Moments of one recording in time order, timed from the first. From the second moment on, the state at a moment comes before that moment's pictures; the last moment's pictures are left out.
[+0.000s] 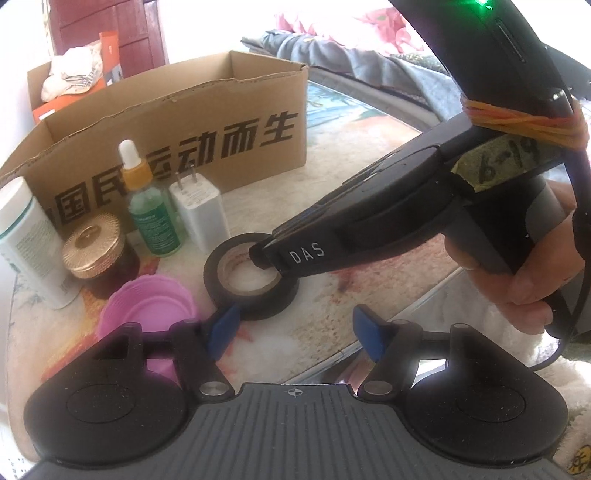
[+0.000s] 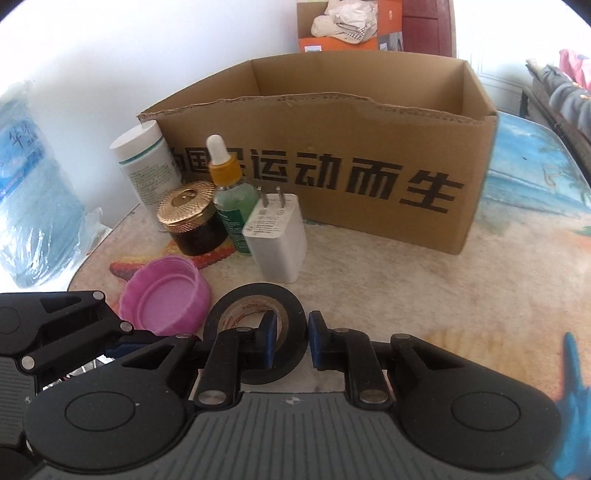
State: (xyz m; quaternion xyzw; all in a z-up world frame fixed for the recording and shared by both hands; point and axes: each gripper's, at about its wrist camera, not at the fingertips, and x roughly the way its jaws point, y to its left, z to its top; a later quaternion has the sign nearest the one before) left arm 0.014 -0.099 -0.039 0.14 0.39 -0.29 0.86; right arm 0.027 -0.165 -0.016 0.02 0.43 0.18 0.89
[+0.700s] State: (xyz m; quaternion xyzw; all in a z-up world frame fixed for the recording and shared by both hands) left arm 0.041 -0.142 -0.053 0.12 0.38 -0.35 0.85; right arm -0.005 -0.248 -0.020 0.10 0.41 0.06 0.90
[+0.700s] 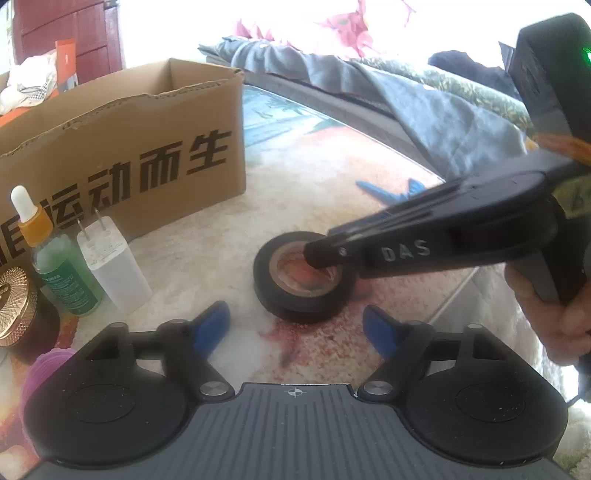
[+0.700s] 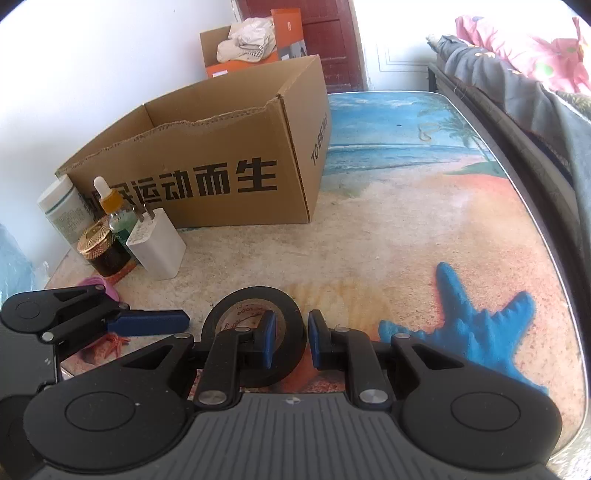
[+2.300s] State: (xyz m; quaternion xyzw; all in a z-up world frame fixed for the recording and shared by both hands) left arm 0.031 -0.126 -0.050 0.11 0.37 -0.33 0.86; right arm -0.017 -0.231 -0.020 0.15 0.42 0.13 0.89
